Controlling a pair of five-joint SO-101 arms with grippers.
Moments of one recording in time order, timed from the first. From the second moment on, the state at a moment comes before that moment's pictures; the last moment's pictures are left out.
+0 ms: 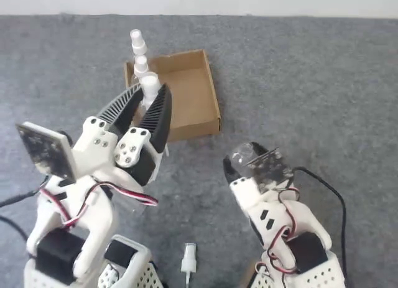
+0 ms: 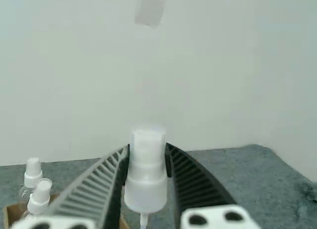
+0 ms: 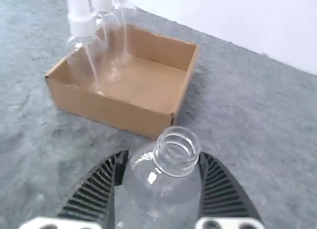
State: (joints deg) left arm 17.8 -72.8 36.8 51.4 16.7; right arm -28.7 -98.7 79.9 53.3 6.7
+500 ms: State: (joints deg) left arm 23.6 -72.8 46.3 40.0 23.3; right arm -36.5 -102.8 86.0 52.6 13.1
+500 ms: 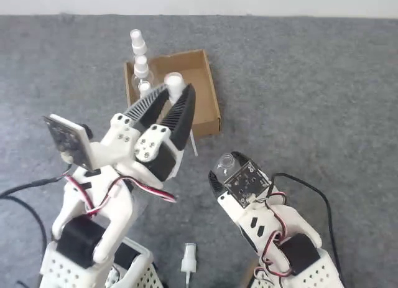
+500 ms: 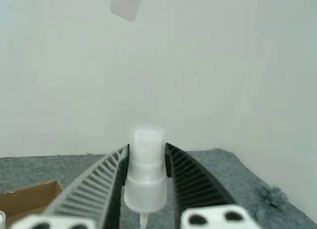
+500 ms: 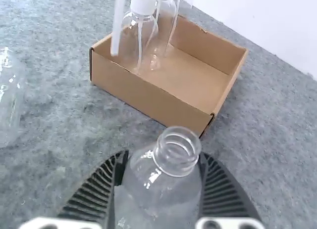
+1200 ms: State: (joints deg) left arm 30.9 -72.8 52.5 34.9 23.5; right arm -41.9 -102.8 89.4 48.2 18.0
